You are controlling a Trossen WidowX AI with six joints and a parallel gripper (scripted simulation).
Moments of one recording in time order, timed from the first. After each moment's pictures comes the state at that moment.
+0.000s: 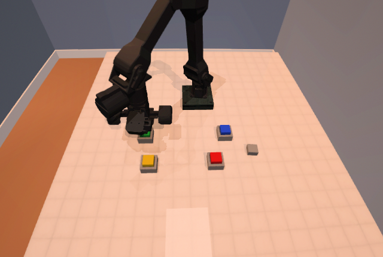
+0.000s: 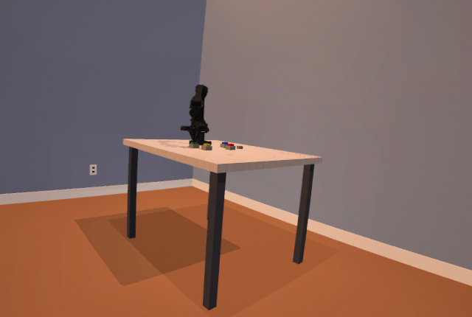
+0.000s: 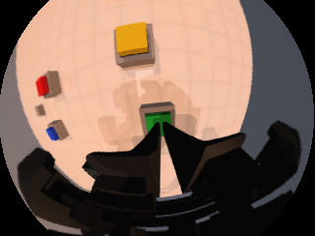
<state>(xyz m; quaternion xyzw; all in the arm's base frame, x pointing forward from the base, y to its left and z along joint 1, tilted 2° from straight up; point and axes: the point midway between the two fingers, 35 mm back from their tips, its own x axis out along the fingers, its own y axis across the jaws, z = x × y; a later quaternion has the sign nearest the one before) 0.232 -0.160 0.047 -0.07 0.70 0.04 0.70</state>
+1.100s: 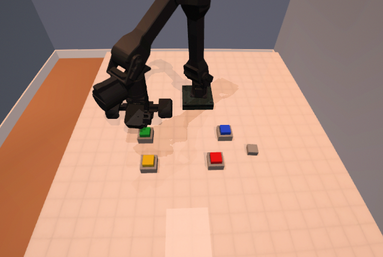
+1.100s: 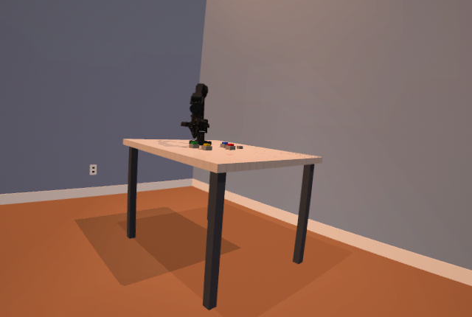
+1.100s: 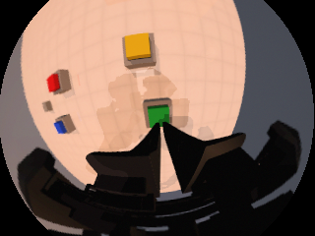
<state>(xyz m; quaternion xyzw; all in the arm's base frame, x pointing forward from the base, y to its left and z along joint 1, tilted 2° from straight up) 0.229 -0.157 0.072 -0.07 0.71 0.05 0.70</state>
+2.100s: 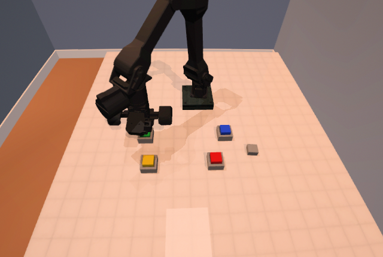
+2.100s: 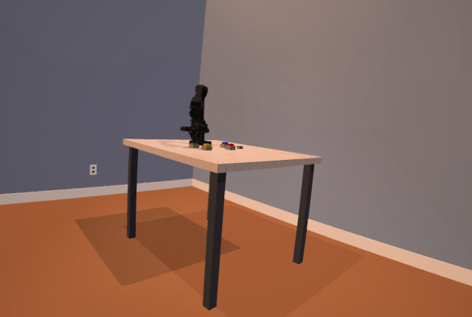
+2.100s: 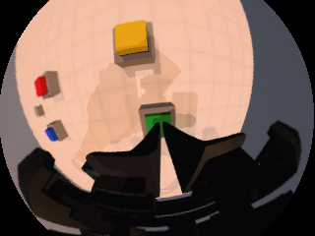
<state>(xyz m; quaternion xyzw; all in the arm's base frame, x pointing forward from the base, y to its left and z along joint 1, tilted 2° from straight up) 0.231 -0.160 0.043 -0.07 0.71 0.04 0.70</state>
